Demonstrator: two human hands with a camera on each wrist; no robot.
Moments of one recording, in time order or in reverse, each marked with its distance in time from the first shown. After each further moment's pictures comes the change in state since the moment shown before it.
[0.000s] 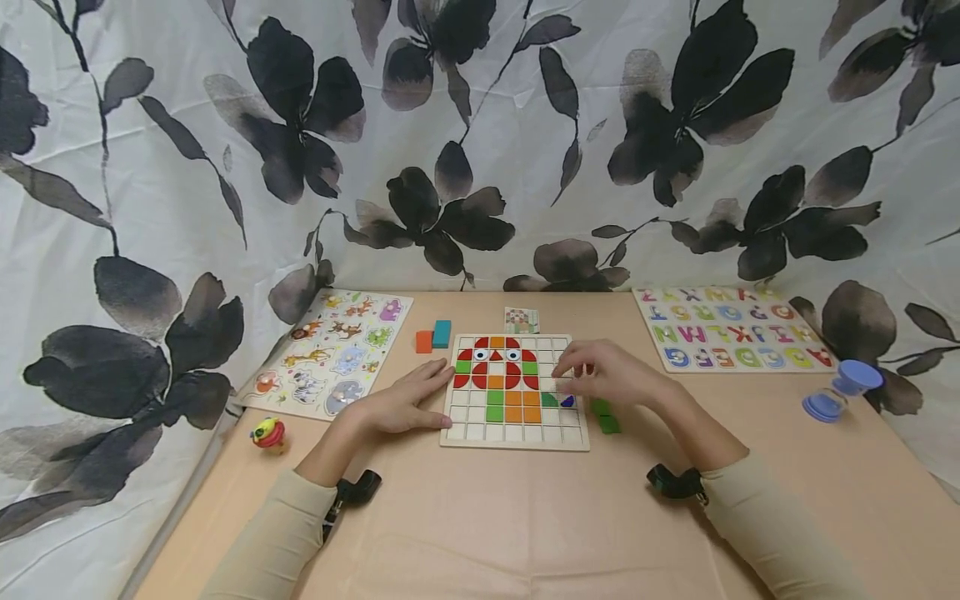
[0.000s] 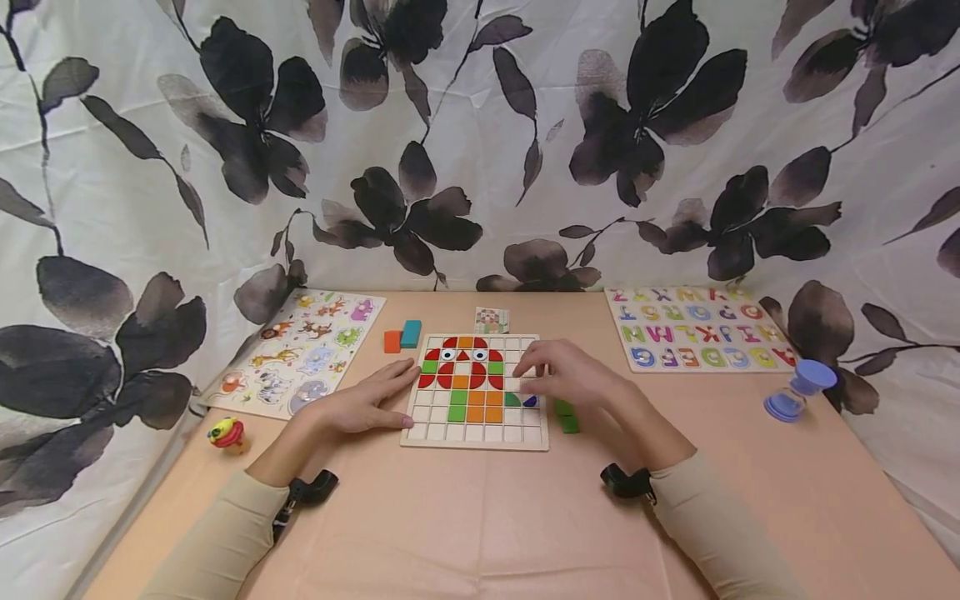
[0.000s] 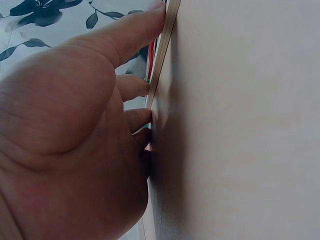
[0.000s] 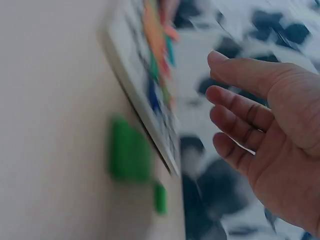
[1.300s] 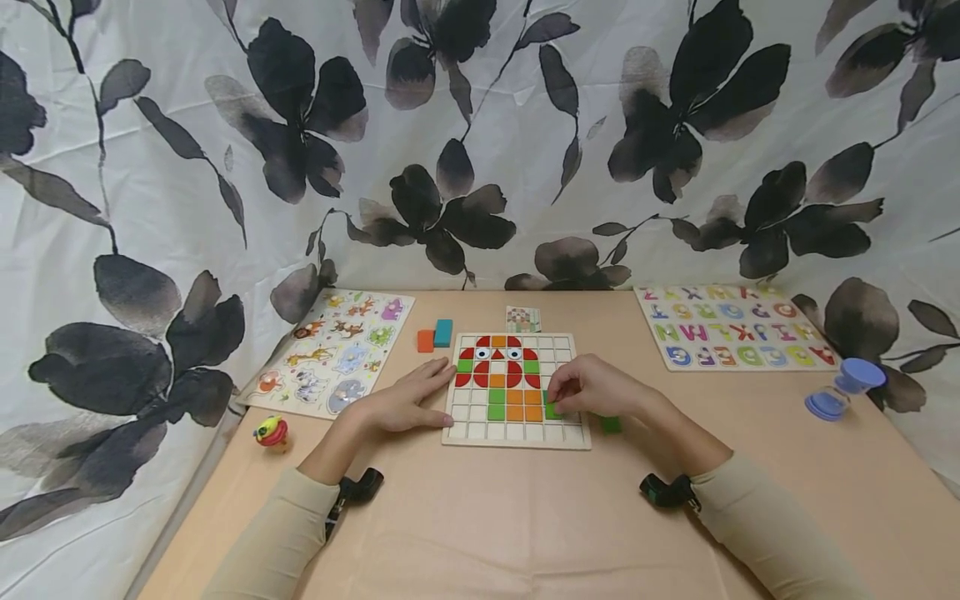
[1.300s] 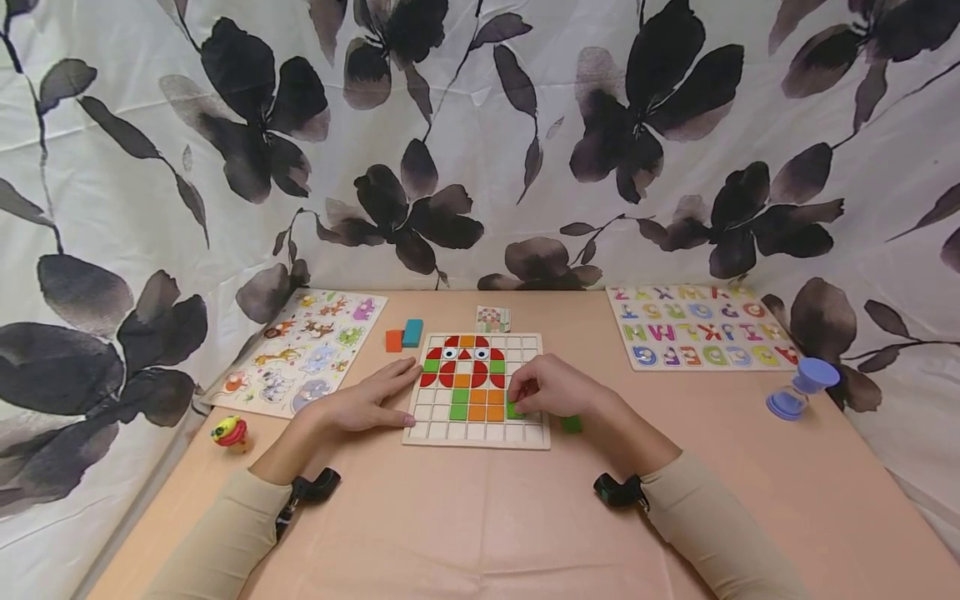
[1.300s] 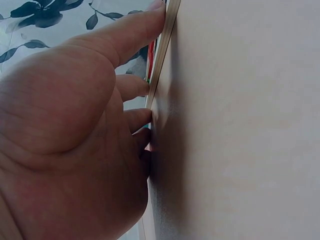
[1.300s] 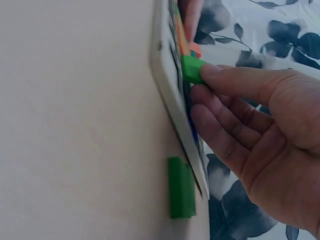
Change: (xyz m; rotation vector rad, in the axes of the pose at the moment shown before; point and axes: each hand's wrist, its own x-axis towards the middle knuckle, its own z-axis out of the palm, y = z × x) left_hand 0.001 -0.004 0.004 0.028 0.001 0.012; right_hand 0.008 0.000 0.027 0.208 -0.105 0.013
